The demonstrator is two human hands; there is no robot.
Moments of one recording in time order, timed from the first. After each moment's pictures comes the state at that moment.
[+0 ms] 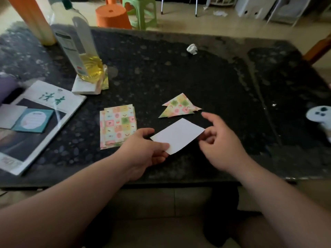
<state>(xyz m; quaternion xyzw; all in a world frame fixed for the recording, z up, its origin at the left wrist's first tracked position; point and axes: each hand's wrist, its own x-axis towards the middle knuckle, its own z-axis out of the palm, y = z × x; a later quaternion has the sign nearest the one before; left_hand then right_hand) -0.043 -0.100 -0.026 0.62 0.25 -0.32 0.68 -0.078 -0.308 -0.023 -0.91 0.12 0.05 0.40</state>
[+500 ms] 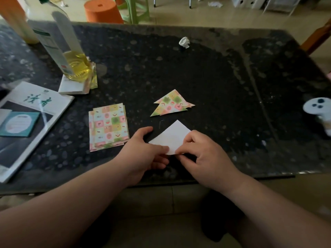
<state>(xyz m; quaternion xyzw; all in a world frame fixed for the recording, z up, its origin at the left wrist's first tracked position) -0.047 -0.121 -0.034 0.68 0.21 -0.32 0.63 -0.098 -0.307 -0.053 -0.95 -0.11 0.00 0.30</state>
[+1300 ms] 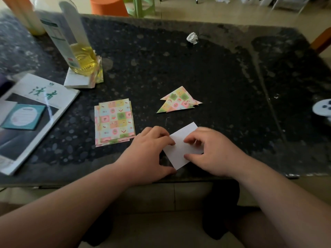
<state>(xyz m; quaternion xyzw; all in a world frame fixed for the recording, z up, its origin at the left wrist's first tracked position) -0.047 -0.094 -0.055 0.92 -0.28 -0.19 0.18 -0.072 -0.303 -0.029 -0.95 0.00 0.20 0.23</state>
